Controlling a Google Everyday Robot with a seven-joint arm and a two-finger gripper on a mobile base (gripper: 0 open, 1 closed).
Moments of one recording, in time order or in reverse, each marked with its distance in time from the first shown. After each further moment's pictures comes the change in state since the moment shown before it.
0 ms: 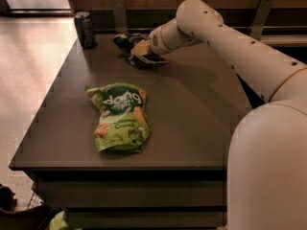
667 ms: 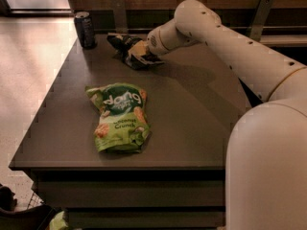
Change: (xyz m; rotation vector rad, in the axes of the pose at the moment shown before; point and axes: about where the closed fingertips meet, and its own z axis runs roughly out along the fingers) arm 0.002 0.002 0.005 -0.005 0.005 0.000
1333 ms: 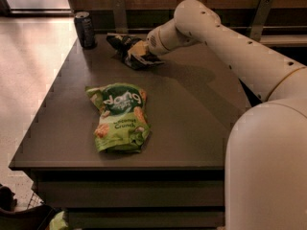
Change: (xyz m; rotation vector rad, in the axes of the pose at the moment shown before) arm -0.001 0.001 0.000 -0.004 0.000 -0.001
